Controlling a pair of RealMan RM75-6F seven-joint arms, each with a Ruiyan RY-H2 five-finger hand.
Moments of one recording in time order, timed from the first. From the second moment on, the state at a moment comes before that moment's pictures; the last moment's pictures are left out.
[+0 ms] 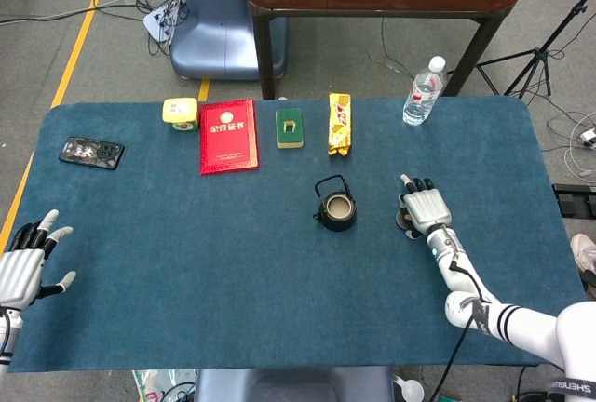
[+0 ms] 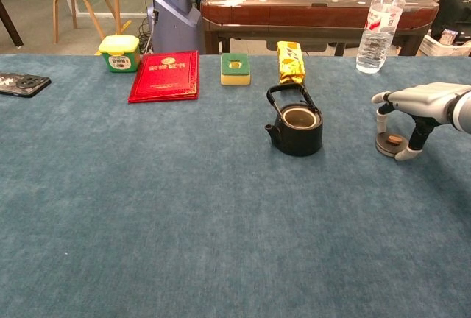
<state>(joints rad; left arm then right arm) -0.21 -1.21 -0.07 -1.31 1.41 1.30 -0.15 0.80 -1.51 0.07 -1.21 -0.71 0.77 -0.59</state>
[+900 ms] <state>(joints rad) -0.20 -1.18 -0.07 -1.36 1.40 1.33 -0.13 0.81 -1.39 0.08 -1.44 -0.73 0.87 -0.62</state>
